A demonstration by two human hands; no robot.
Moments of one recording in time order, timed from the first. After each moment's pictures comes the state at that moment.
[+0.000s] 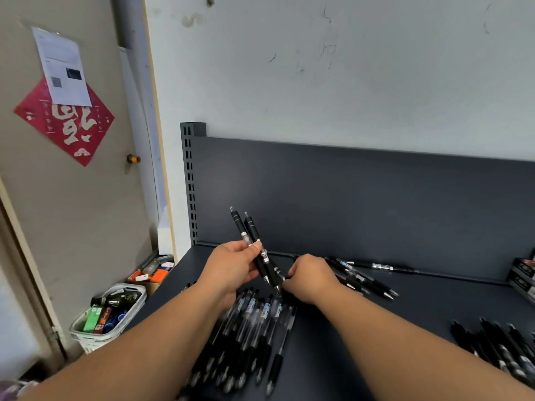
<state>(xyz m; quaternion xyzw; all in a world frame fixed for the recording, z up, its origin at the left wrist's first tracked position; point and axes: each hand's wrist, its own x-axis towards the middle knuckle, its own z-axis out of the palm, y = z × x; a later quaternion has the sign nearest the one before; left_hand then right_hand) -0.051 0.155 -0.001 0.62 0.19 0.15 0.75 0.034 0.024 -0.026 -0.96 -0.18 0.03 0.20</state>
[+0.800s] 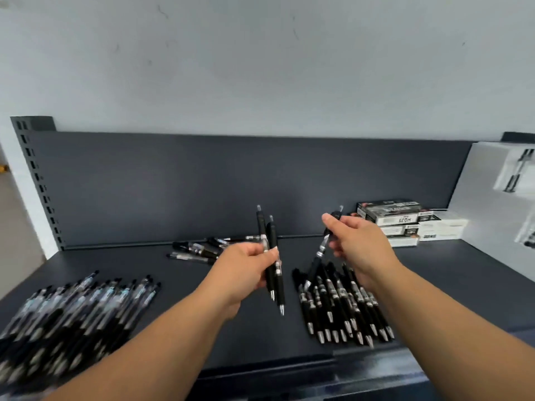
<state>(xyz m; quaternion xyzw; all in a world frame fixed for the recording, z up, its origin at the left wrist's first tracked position) -0.065 -0.073 0.008 0.73 0.01 -0.01 0.68 -0.020 -0.263 0.030 -0.73 0.00 -0.11 0.68</state>
